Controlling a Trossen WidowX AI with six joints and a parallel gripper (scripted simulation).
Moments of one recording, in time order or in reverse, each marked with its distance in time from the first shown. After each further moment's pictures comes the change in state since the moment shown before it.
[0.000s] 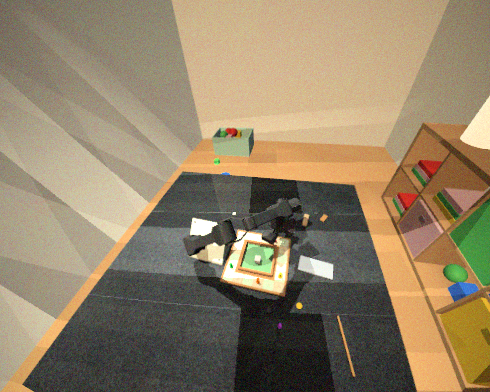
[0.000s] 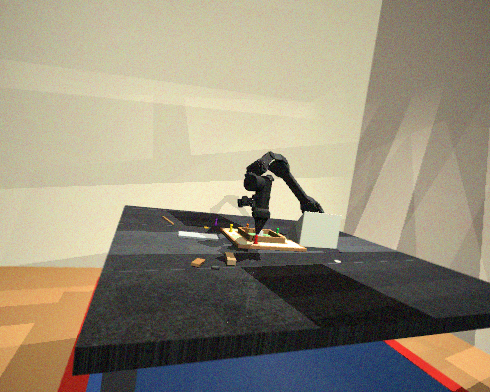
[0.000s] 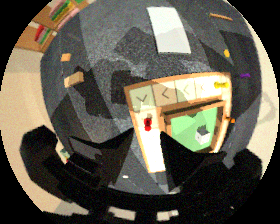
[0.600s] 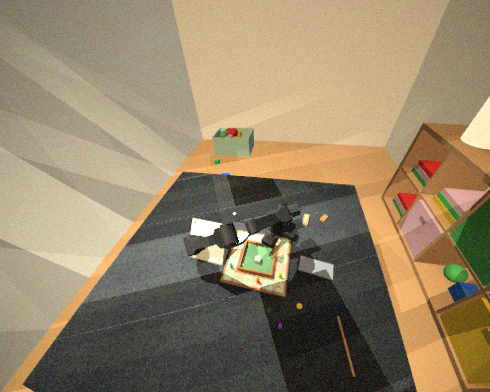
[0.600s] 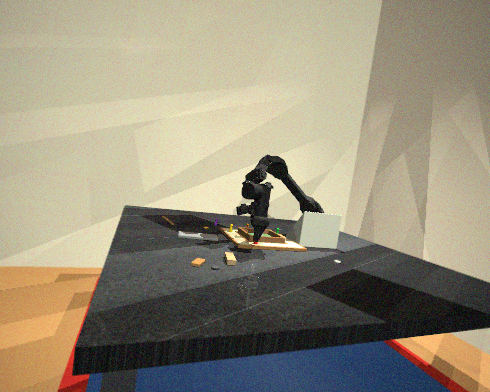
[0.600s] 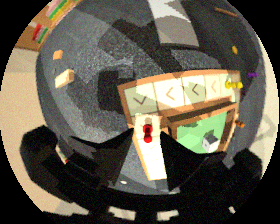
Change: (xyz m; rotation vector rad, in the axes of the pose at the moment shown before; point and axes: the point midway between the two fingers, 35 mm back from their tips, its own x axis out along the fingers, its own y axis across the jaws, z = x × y) arm 0.029 -0.001 0.000 0.000 0.001 -0.003
